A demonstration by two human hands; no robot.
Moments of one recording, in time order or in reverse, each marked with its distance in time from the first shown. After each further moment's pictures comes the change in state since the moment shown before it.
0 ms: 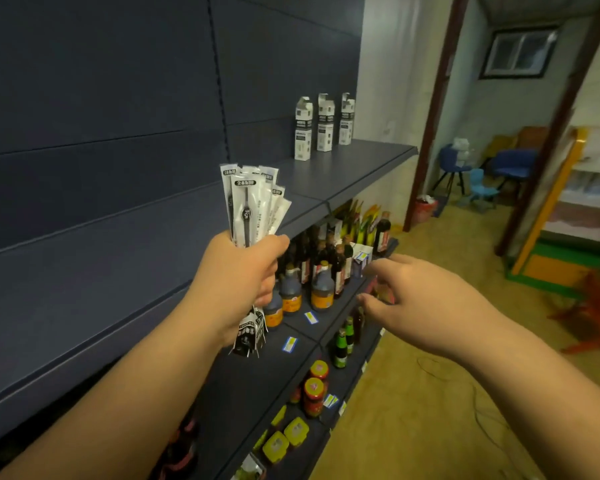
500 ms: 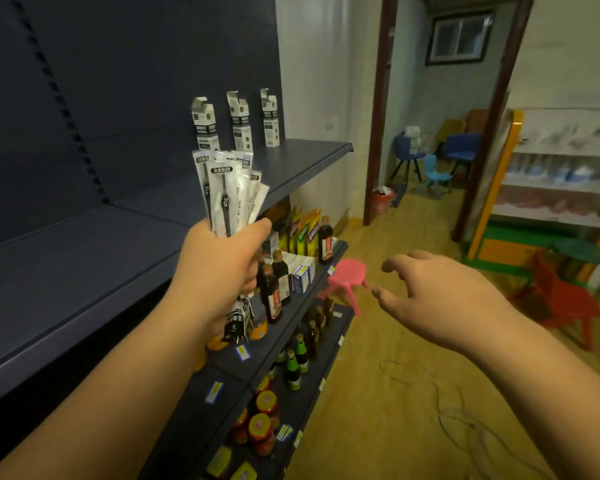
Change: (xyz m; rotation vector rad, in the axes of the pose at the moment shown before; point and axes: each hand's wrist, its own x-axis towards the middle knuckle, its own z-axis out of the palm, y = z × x) left_hand 0.148 -0.027 0.202 0.040 -0.028 0.073; right_hand 0.064 0.233 -0.001 -0.101 0.004 0.277
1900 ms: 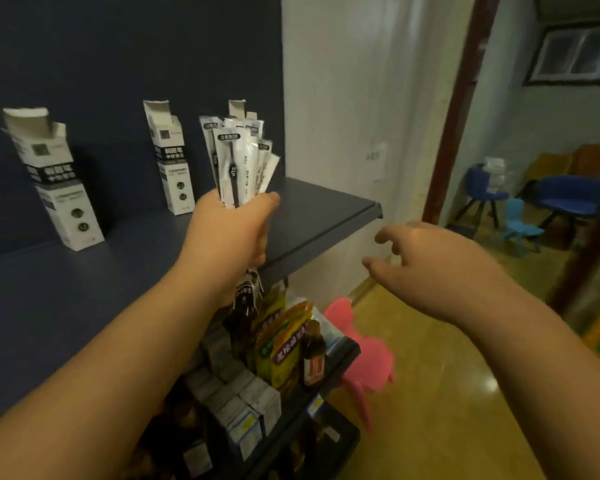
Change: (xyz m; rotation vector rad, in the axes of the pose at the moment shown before) left_hand 0.527 -0.110 0.236 -0.058 0.268 -0.043; right_hand 0.601 0.194 0.081 0.116 0.086 -0.276
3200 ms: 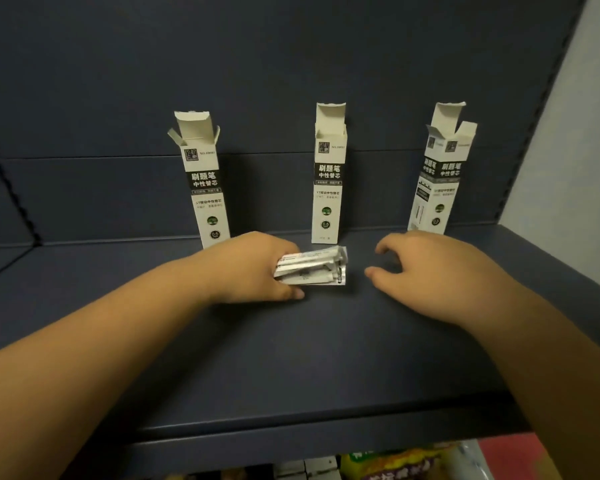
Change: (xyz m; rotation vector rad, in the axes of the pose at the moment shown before) left_hand 0.158 -0.046 -0.131 1.558 -0.050 -0.149; right_hand 0.283 -0.110 0.100 0.154 -0.182 -0.736
